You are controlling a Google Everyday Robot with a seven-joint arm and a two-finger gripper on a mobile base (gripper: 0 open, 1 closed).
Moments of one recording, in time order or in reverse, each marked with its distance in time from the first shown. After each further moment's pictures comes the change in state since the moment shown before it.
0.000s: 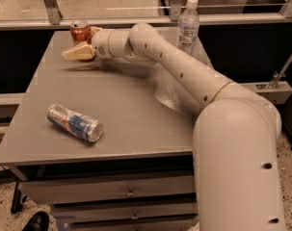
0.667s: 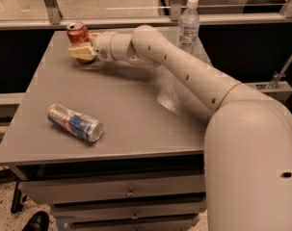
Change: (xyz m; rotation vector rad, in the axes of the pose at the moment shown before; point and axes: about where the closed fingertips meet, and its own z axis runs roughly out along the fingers) arm 0.001 0.016 -0.014 -0.020 0.007 0.019
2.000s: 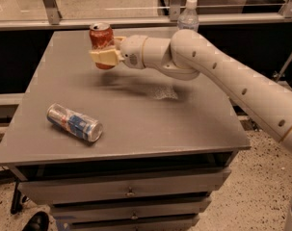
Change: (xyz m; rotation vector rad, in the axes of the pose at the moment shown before) arm -0.022 0.048 -0.120 -0.023 -0.044 0.078
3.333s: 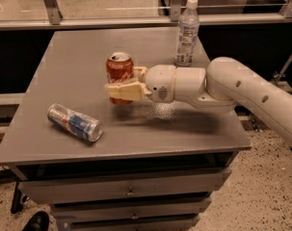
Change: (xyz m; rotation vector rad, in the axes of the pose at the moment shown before) arm 0.023 0.104 -0.101 -0.142 0.001 0.110
